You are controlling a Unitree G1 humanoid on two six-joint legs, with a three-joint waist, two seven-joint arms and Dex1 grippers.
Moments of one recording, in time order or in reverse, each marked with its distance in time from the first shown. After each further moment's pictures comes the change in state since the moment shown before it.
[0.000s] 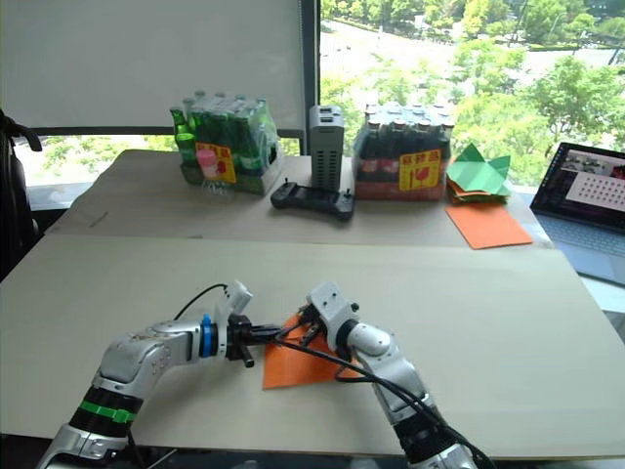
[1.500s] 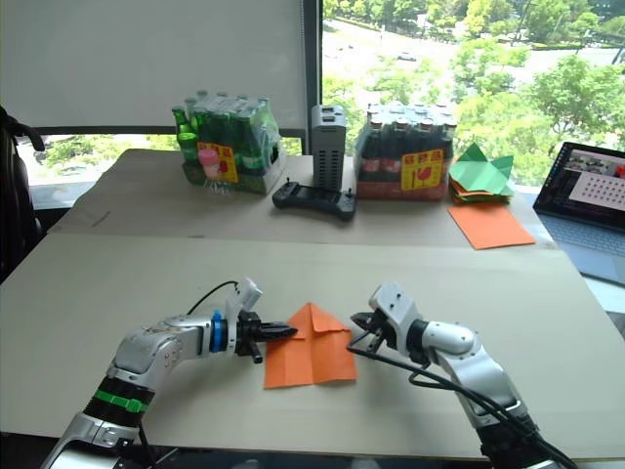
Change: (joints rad) left arm -0.059 -0.028 -0.044 0.073 0.009 -0.029 -0.023; right arm 0.090 -0.383 -0.139 -0.134 0.190 -0.036 0.326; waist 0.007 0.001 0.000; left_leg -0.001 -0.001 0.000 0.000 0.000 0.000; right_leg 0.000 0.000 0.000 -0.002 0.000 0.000
